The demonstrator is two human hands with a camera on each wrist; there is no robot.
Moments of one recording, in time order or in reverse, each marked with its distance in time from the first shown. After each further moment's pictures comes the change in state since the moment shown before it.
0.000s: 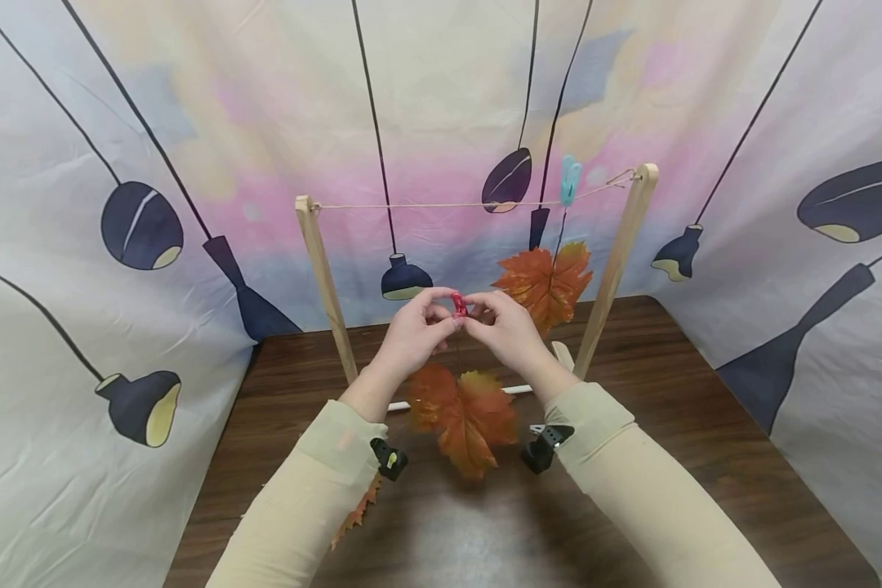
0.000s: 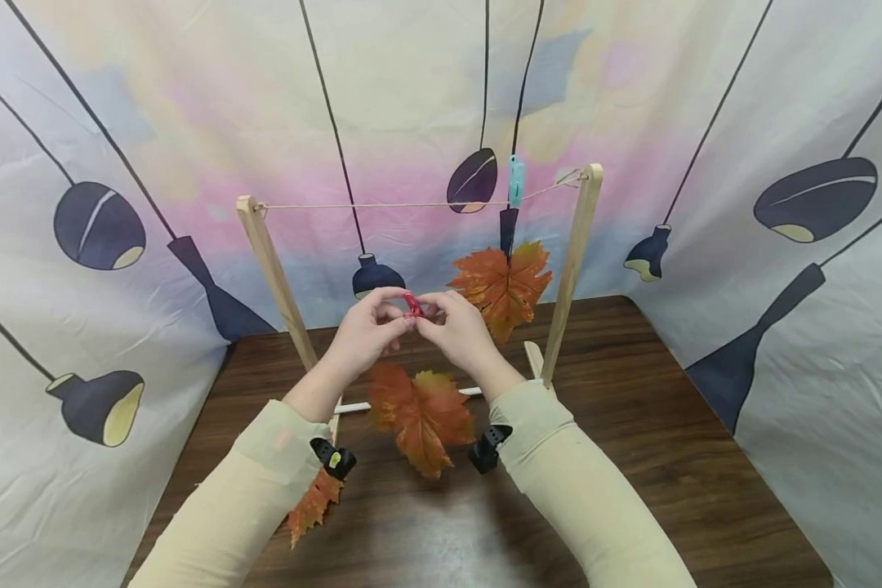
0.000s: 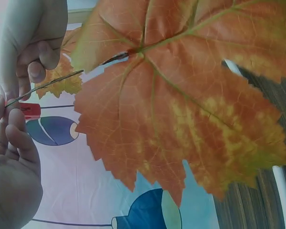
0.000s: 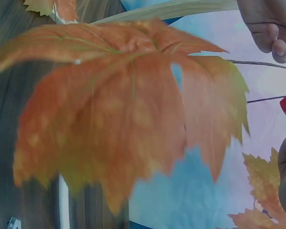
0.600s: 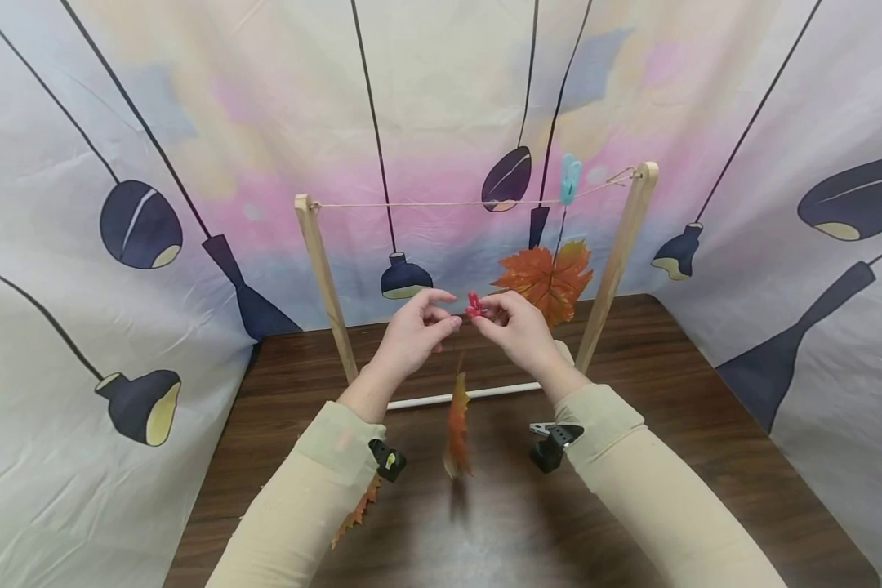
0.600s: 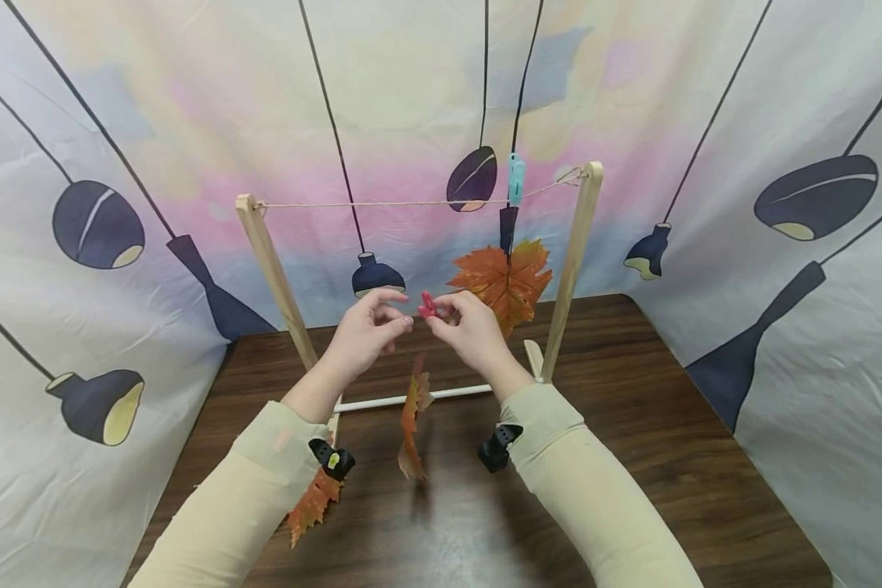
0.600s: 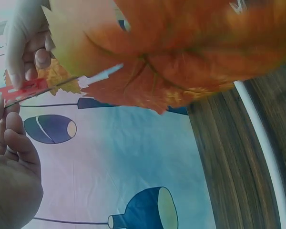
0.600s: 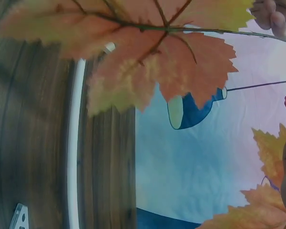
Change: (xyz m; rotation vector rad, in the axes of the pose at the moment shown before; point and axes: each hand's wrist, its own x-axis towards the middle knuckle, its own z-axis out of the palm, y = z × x) left_hand -0.002 -0.005 -0.001 -0.010 0.011 0.017; right_hand -0.005 0.015 -0.009 -0.018 0.054 -0.010
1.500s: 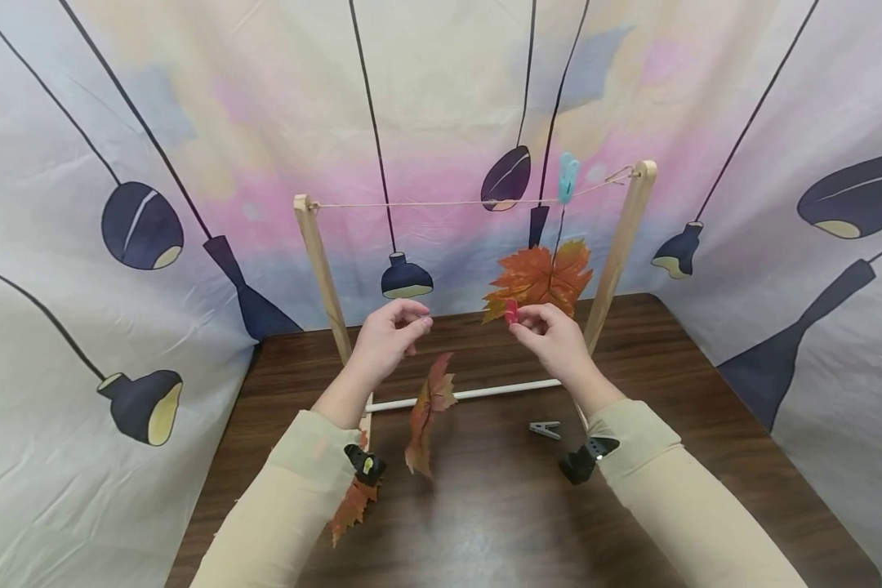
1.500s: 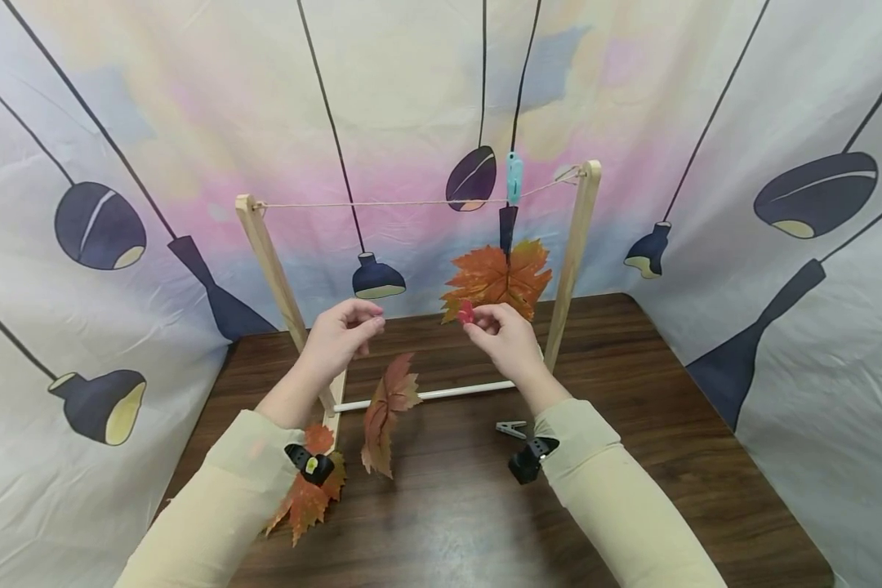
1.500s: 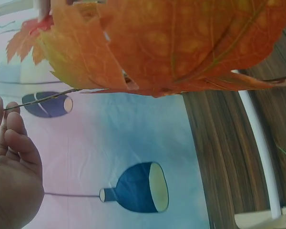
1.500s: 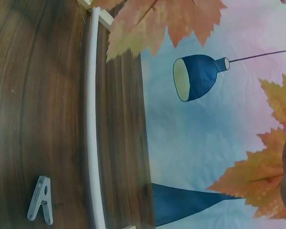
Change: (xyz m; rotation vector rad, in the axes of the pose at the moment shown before) left_hand -0.014 -0.016 -0.027 0.044 0.072 -0.026; right_hand -0.025 0.032 -0.027 0.044 0.071 0.137
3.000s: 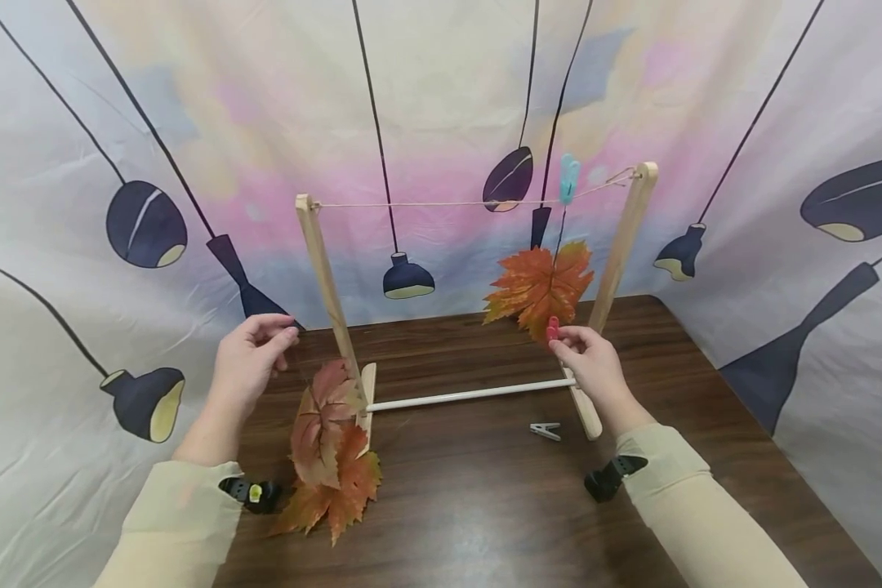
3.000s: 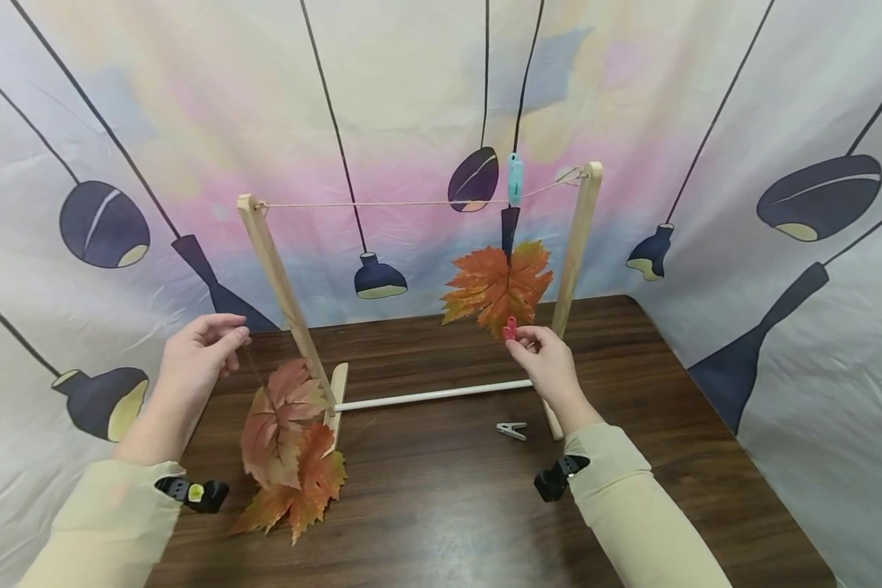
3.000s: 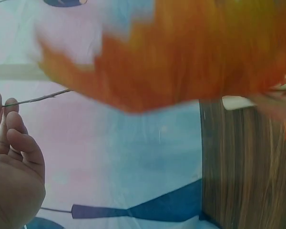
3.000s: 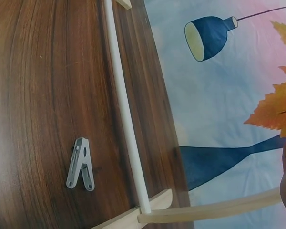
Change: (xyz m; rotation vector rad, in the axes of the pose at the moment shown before) left_hand -0.066 -0.029 -0.127 0.127 0.336 -0.020; right_hand -0.025 0.048 -0.022 0.041 0.074 0.180
